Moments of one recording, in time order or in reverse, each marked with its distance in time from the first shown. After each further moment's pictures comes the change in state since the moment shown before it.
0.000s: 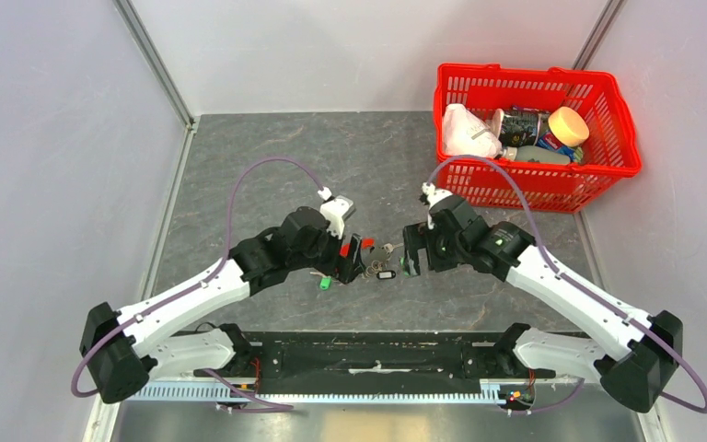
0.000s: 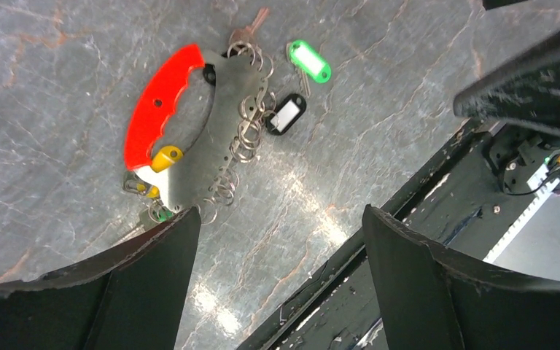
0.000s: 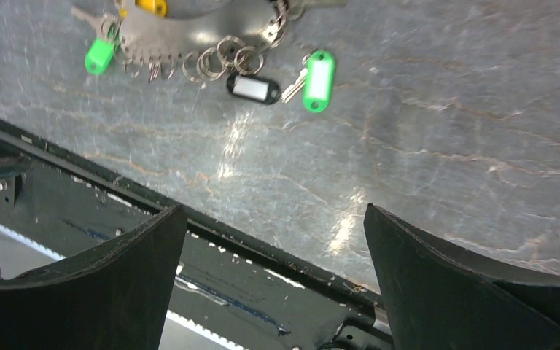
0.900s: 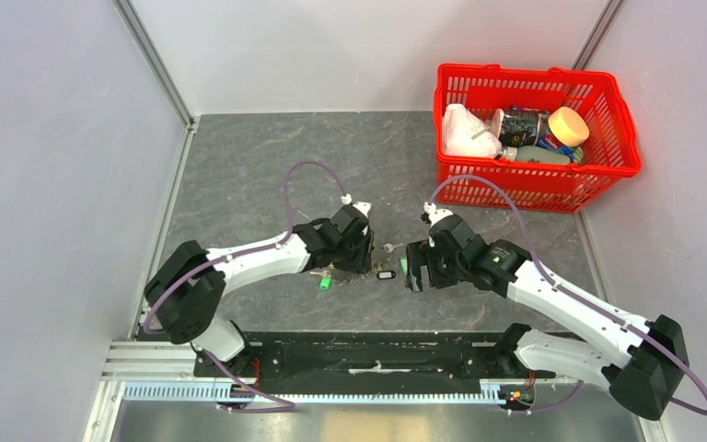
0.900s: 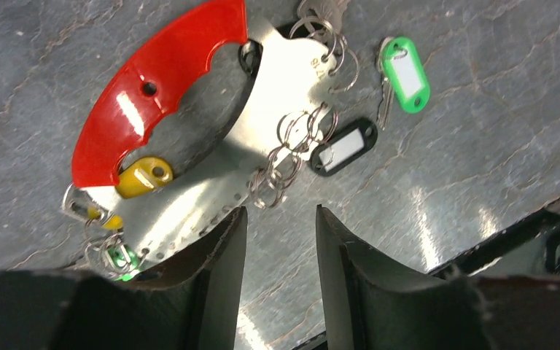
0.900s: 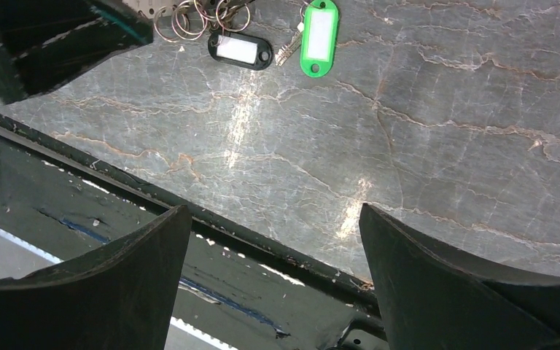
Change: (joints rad) left arm -0.004 0.455 0.063 0.080 -0.075 -0.232; right arm 0.057 -0.048 -0.188 0.086 -0.005 0.056
